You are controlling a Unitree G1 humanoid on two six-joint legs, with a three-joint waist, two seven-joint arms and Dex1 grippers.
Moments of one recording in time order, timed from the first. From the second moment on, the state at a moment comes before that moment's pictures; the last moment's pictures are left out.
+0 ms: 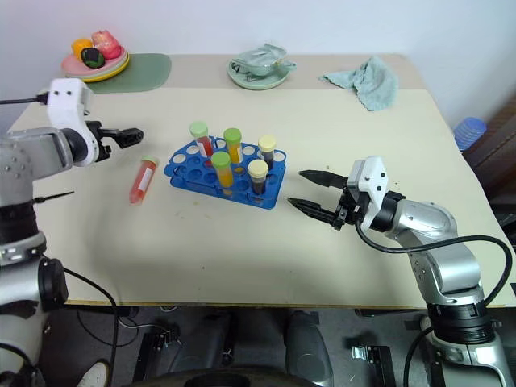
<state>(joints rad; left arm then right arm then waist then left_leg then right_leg) -0.91 0.71 0.16 0.14 -0.51 1.44 -0.20 -0.21 -0.66 -0.10 -0.31 0.55 0.28 0.98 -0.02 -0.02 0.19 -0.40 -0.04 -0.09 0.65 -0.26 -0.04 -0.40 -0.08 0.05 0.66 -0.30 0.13</state>
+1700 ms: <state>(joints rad) -1.23 0.61 -0.21 0.89 -0.09 1.32 -0.49 -0.15 -0.65 -0.11 -0.37 0.56 0.30 0.91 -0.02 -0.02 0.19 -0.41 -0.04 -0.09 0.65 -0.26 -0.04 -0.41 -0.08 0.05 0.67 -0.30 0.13</state>
